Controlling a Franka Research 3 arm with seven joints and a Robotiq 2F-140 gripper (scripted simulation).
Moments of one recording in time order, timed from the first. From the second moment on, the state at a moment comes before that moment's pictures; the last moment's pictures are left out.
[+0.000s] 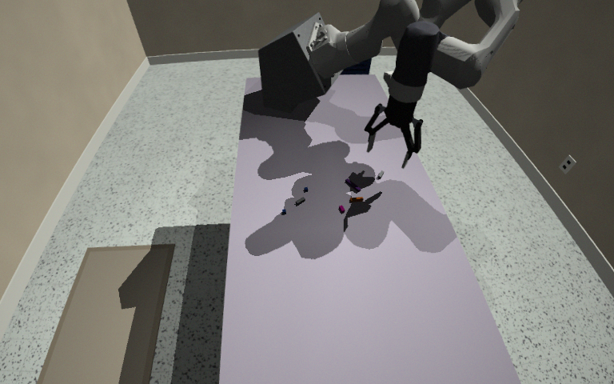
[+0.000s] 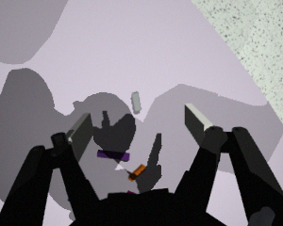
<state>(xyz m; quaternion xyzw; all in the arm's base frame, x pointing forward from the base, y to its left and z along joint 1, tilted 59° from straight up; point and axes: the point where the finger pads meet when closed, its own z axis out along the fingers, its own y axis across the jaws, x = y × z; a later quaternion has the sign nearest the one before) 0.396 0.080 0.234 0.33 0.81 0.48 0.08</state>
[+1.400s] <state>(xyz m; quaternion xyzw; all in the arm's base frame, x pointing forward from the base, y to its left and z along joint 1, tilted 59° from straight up) 0.395 0.080 0.233 0.30 0.82 0.48 0.10</state>
